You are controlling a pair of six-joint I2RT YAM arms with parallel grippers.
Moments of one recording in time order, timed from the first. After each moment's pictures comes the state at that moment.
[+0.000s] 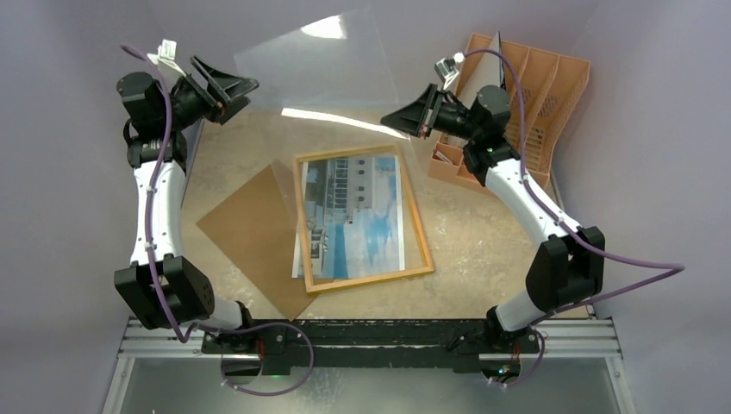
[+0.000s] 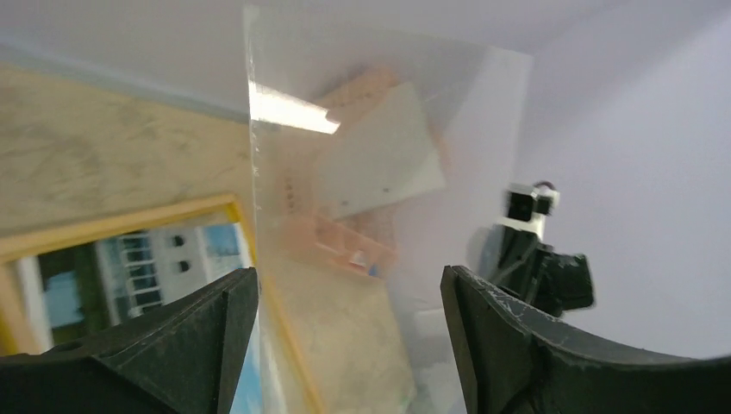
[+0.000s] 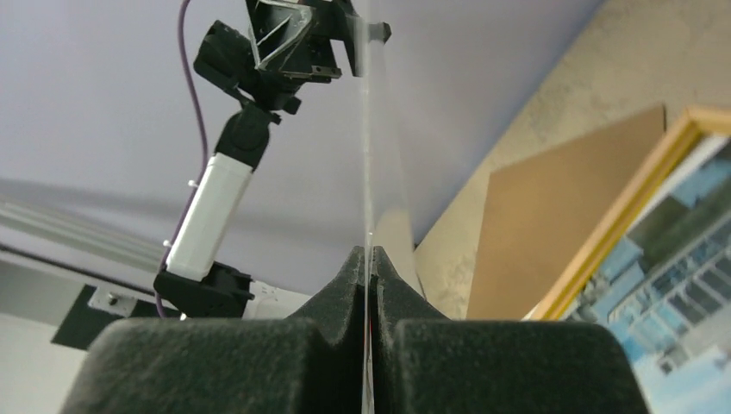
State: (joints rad) left arm 0.27 1.44 1.48 0.02 0.95 -1.04; right arm 0.29 1.56 1.36 0.41 -0.94 1.15
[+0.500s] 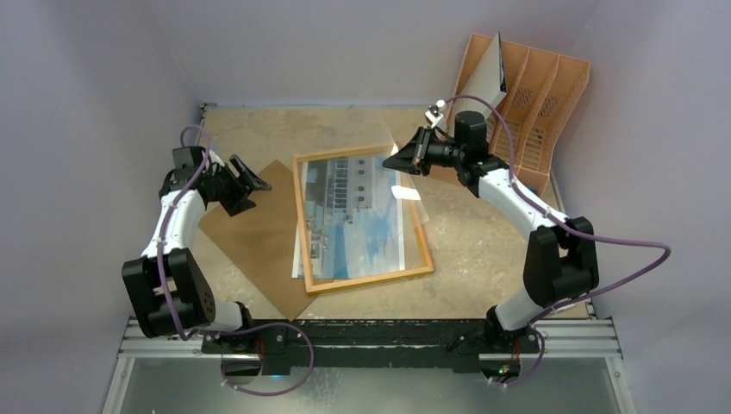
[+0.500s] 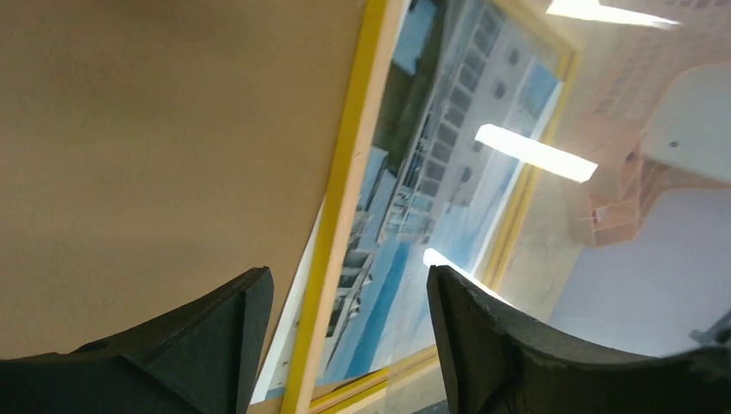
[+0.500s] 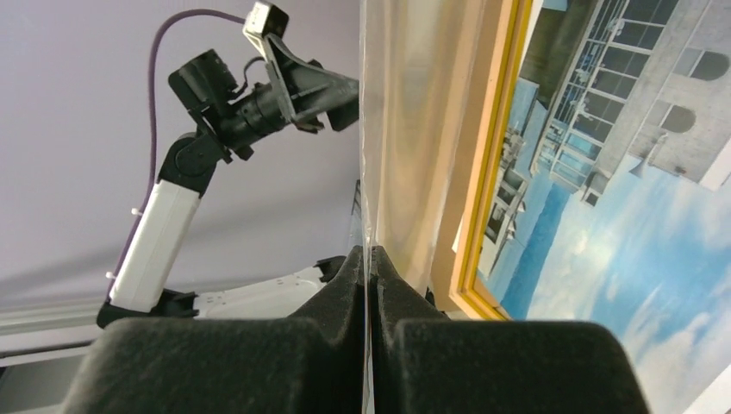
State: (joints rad) left arm 0.27 1.39 1.03 -0.53 0.54 -0.56; right arm 0.29 1.57 1.17 0.02 -0.88 1.01
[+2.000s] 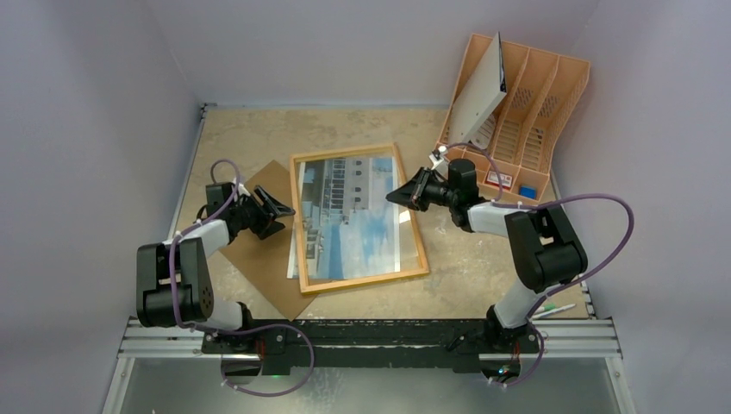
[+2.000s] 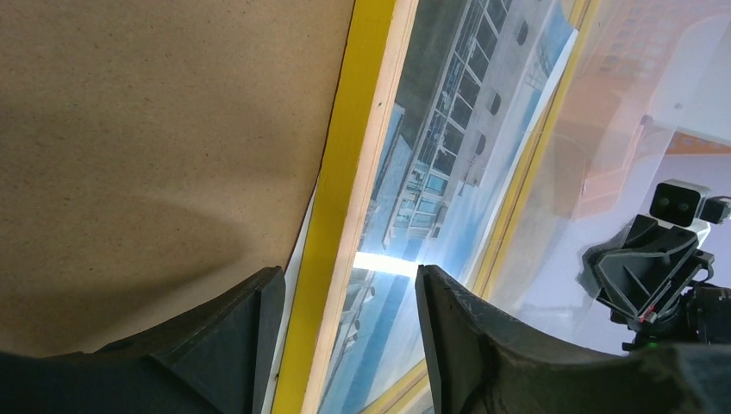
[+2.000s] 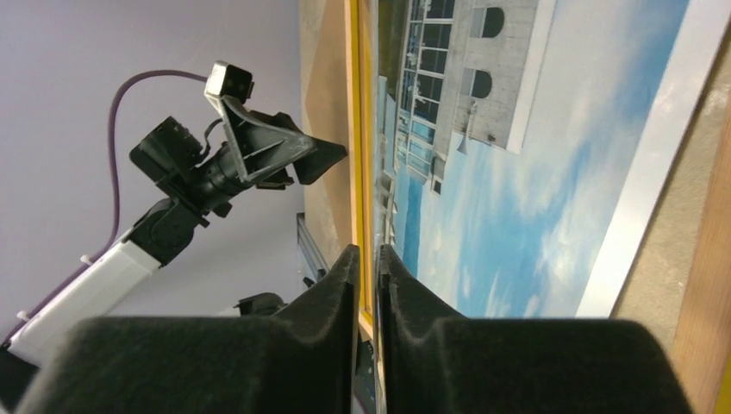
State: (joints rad) left arm 0.17 1.43 0.57 0.00 0.62 -0.74; right arm 0.30 1.68 0.75 0.52 -0.73 1.06
